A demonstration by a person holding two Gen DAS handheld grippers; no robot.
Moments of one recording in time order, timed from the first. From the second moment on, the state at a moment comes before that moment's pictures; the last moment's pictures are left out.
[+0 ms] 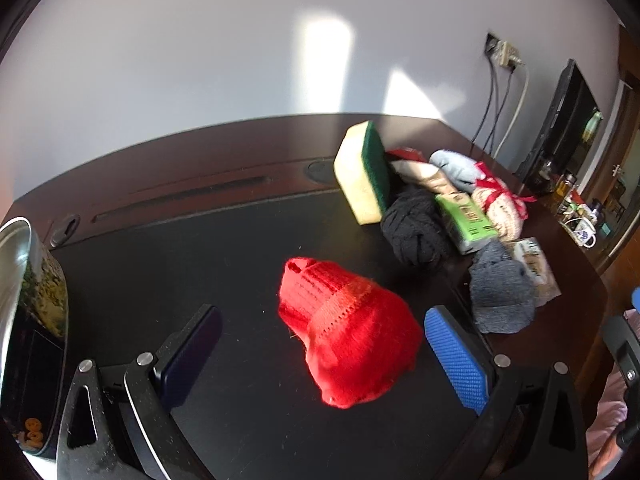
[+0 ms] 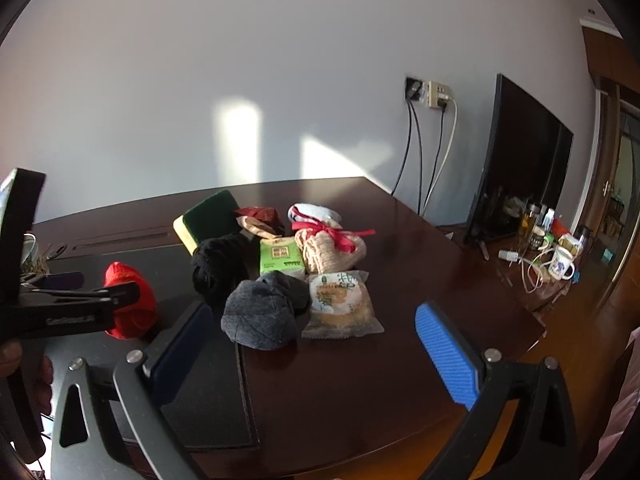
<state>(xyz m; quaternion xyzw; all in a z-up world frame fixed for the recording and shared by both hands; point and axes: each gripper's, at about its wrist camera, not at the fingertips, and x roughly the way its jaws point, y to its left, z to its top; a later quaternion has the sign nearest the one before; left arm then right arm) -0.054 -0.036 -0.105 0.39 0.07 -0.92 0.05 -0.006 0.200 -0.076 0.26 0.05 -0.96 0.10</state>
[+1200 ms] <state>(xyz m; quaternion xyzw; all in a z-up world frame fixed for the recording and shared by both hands) -0.012 -0.048 -0.086 0.36 0.11 -0.93 -0.01 -0.057 0.176 -0.103 0.30 0.04 -0.94 0.17</state>
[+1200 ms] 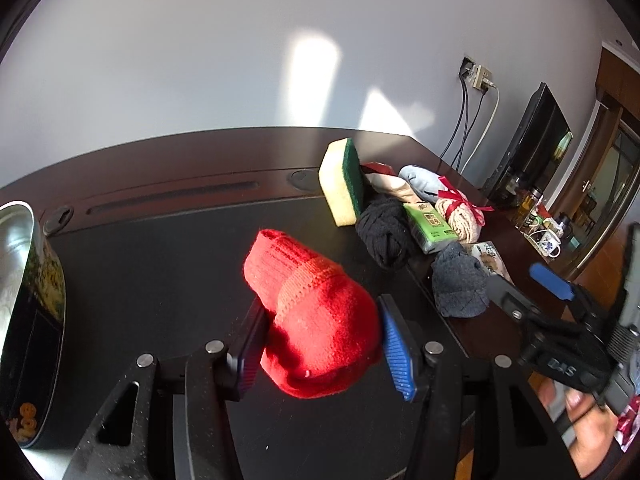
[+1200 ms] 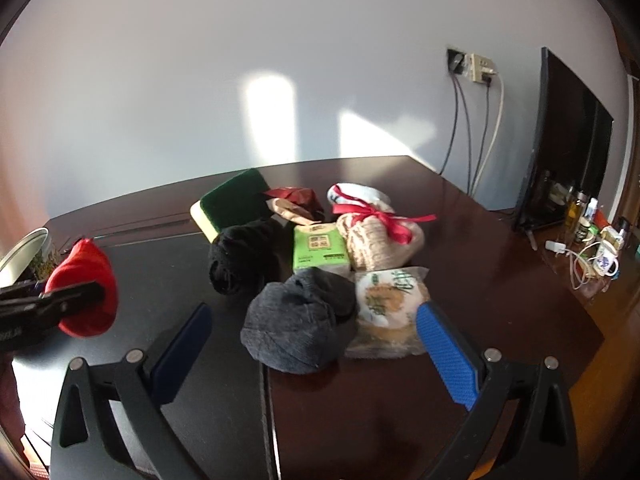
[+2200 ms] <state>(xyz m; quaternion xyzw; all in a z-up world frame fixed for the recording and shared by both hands) 0.016 -0.074 -0.065 0.32 0.13 -0.94 -0.02 -0.086 0.154 -0.127 0.36 0.10 -0.92 0.14</state>
